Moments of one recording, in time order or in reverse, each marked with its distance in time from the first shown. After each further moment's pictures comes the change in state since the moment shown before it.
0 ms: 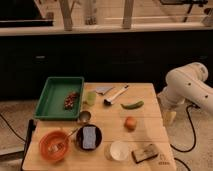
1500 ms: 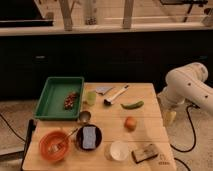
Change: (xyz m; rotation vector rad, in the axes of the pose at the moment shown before) arm -0.004 0.004 0.006 -0.006 0.014 -0.025
